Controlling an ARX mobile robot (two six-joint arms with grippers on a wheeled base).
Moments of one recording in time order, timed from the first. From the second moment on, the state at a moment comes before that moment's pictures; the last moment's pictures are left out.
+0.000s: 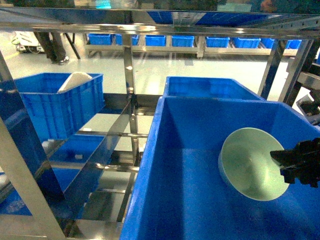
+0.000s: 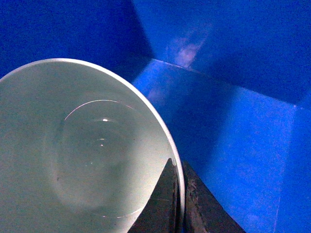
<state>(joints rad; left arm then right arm) 0.00 0.01 0.01 0.00 0.00 0.00 -0.01 1.94 0.72 0.61 -0.41 -0.14</state>
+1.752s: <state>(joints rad) 0.00 0.01 0.01 0.00 0.00 0.00 0.10 1.91 0.57 0.86 -0.21 -0.09</state>
